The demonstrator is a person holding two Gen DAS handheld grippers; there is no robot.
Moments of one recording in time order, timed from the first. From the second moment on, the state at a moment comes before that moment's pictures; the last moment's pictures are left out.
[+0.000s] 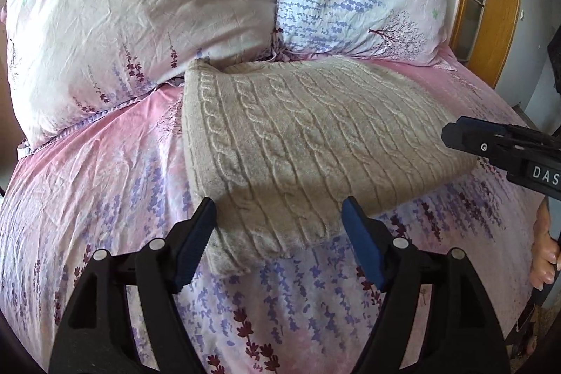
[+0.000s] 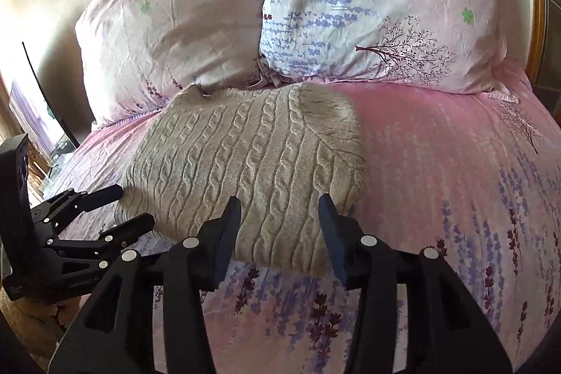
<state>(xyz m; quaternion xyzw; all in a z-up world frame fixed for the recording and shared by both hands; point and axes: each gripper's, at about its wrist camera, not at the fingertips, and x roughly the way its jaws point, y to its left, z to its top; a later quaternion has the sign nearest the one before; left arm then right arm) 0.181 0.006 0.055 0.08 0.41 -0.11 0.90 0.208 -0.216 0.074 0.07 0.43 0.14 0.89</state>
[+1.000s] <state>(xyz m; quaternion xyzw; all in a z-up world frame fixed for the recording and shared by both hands) 0.122 0.056 0.062 0.02 0.41 -0.01 0.91 0.149 -0.232 0.078 0.07 0.43 0.05 0.90</state>
